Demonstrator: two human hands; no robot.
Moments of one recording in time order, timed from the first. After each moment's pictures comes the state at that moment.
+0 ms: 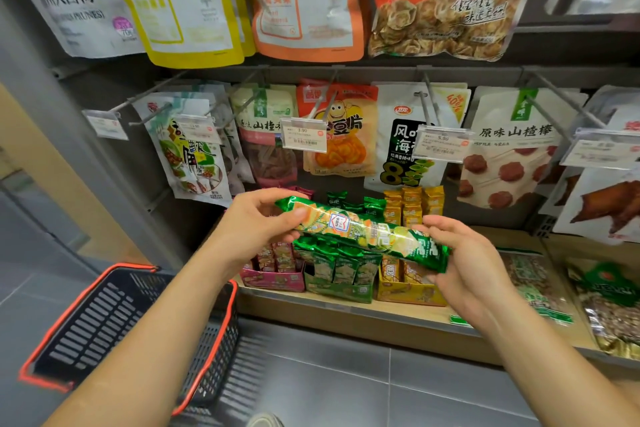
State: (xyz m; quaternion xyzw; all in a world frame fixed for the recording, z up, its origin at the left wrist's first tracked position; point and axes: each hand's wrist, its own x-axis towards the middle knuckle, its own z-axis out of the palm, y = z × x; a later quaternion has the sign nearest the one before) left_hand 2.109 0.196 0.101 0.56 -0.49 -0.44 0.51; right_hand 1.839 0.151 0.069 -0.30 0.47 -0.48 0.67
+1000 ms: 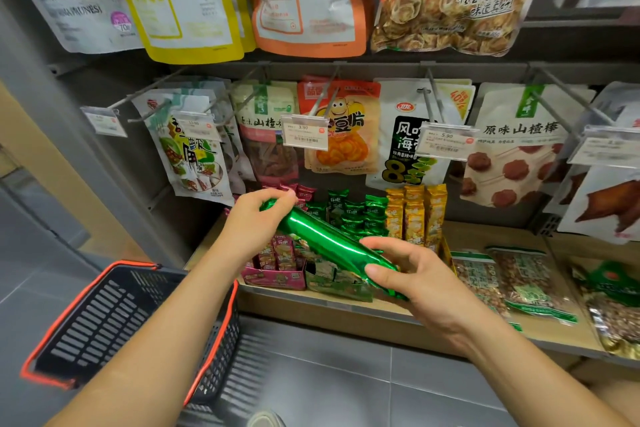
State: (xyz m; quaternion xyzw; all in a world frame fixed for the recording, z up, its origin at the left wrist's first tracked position) left_hand 2.114 0.177 0.083 0.68 -0.52 -0.26 0.45; right_hand 1.865 0.178 0.063 -0.55 0.43 -0.31 0.65
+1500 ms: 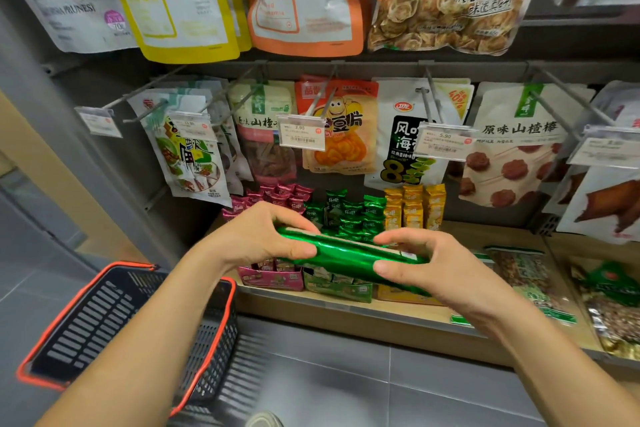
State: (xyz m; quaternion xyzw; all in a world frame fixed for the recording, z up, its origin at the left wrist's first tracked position) left_hand 2.120 0.181 0.097 0.59 -0.63 -0.42 0.27; right_hand 1.841 0.163 0.086 -0.68 0.45 -0.24 0.52
